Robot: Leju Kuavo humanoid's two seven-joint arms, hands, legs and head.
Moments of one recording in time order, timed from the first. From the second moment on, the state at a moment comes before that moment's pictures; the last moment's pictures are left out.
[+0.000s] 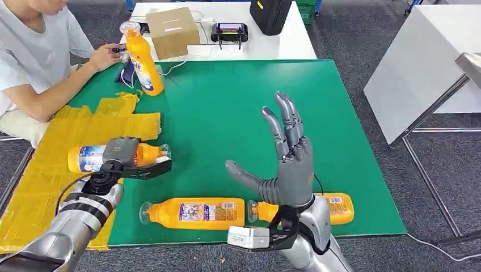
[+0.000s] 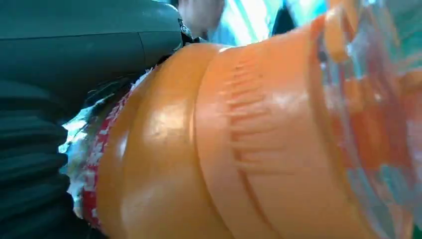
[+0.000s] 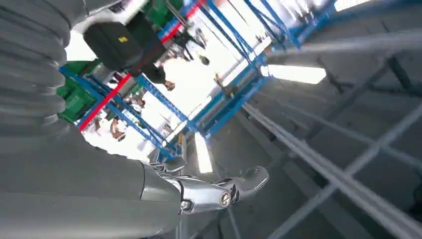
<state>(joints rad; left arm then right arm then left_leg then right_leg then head) -0.64 0.12 -0.28 -0.62 -1.46 0.25 0.19 -0.18 0.04 0.59 -1.79 0.93 -0.58 -0.22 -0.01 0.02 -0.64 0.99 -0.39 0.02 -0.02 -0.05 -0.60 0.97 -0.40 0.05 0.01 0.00</state>
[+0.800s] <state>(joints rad) -0.38 0.04 -0.03 -1.01 -0.79 0.38 -0.28 -0.22 -0.03 0.72 -1.63 0.90 -0.24 -0.16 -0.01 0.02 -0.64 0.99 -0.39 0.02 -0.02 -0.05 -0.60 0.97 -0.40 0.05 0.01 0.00</state>
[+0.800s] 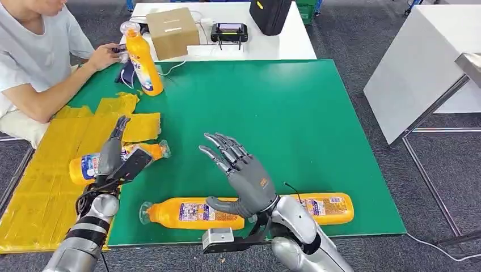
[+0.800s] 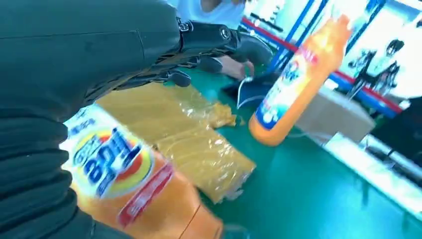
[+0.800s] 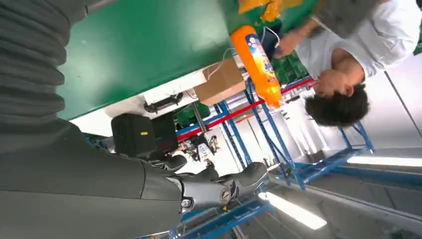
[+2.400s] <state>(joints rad) -0.21 -0.05 -0.09 -1.54 -0.38 0.36 -0.42 -0.33 0.01 1.00 -1.16 1.07 -0.18 -0.06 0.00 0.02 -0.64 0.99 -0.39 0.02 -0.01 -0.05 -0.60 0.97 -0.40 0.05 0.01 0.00</state>
